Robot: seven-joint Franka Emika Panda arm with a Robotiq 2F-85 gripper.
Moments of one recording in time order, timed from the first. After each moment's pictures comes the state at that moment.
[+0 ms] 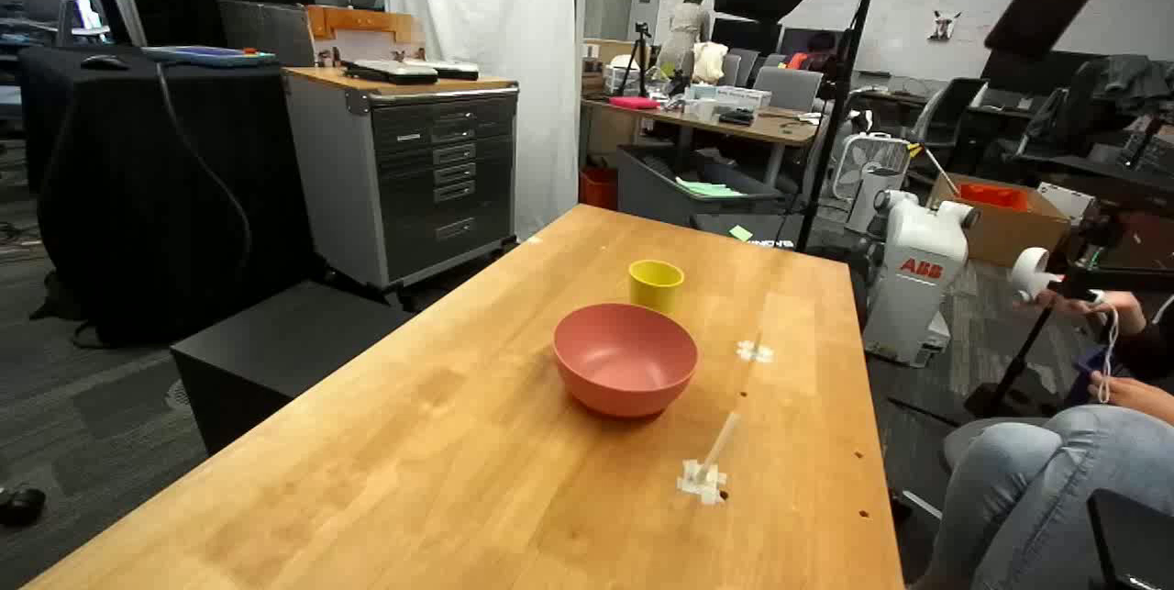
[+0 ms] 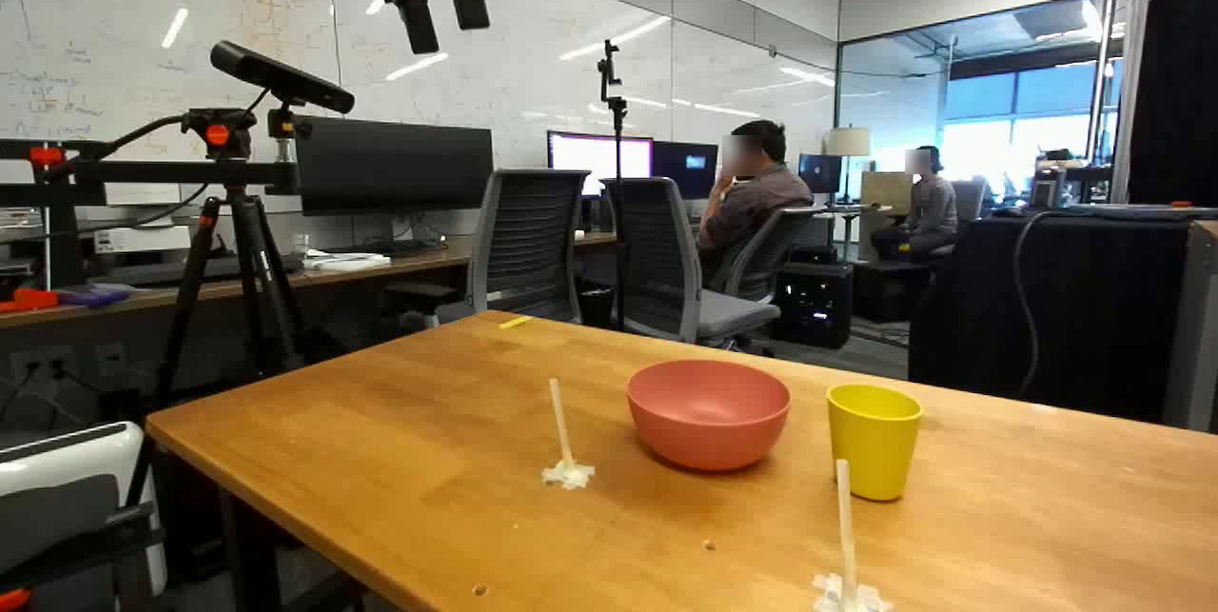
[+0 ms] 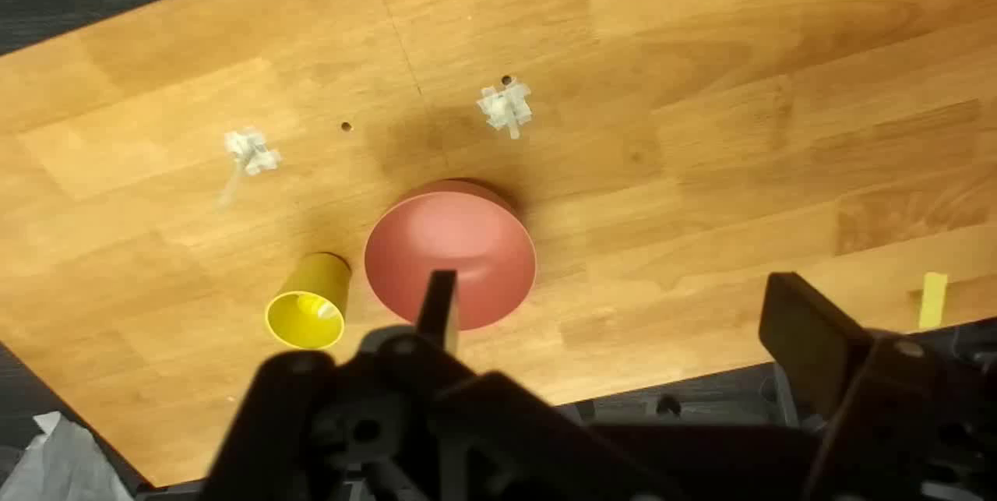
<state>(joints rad) 0.02 -0.56 0.08 -2.47 0.01 2.15 0.10</state>
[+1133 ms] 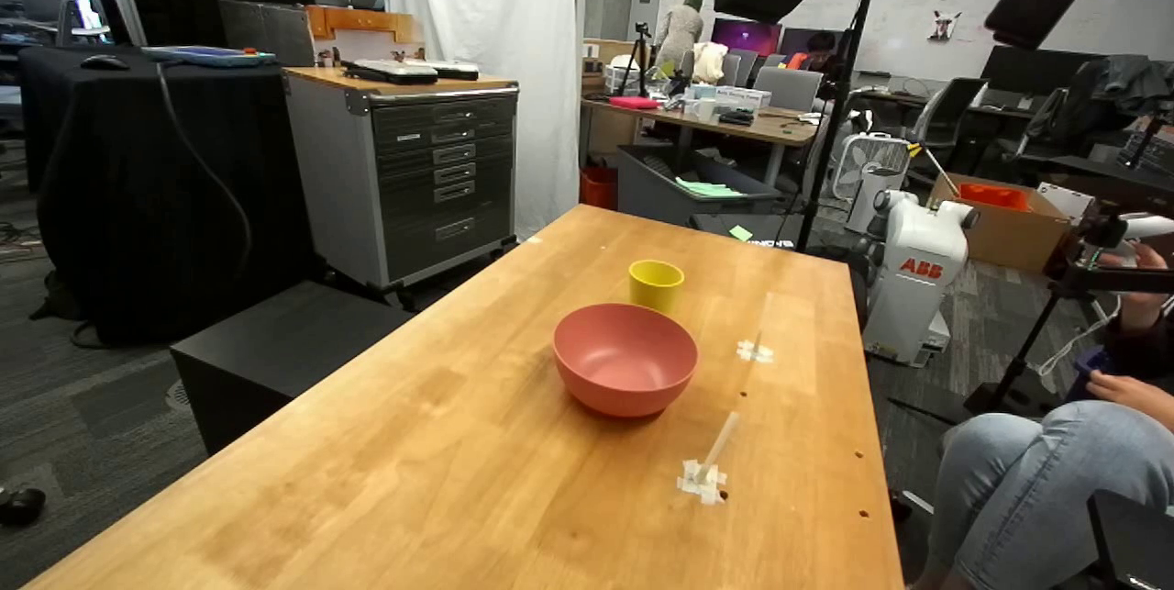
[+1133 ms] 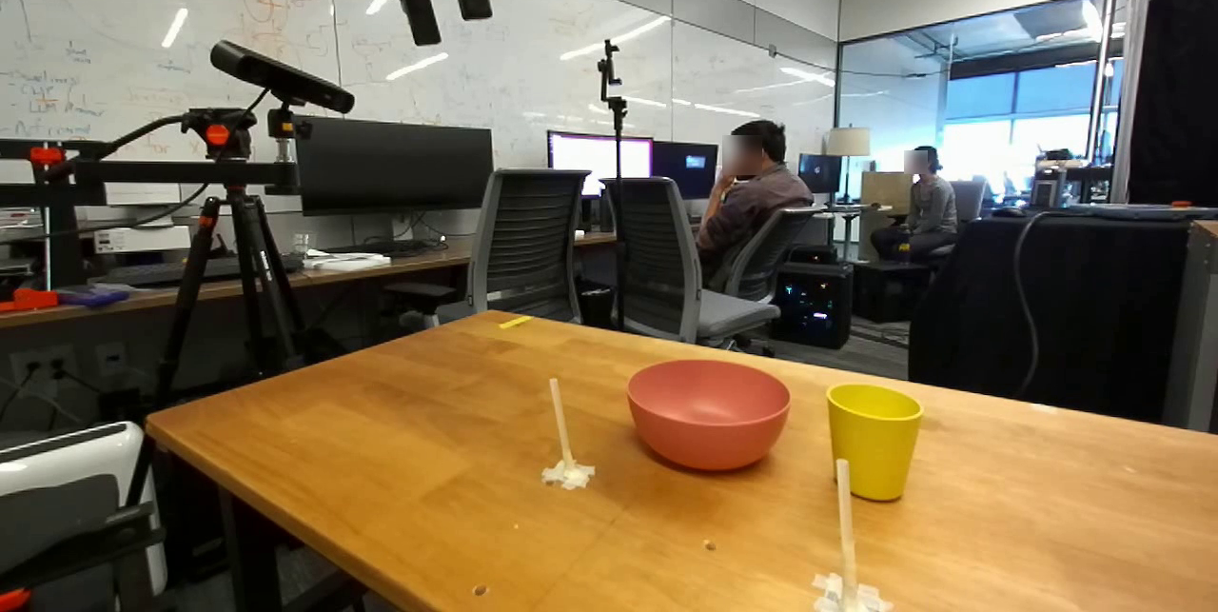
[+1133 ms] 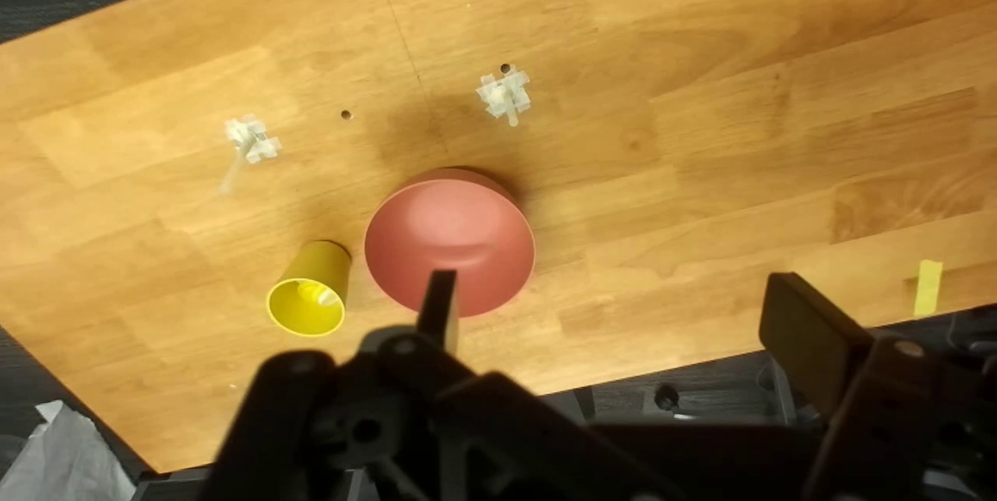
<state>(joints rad) 0.02 -0.57 0.08 -2.46 0.01 2.15 0.10</state>
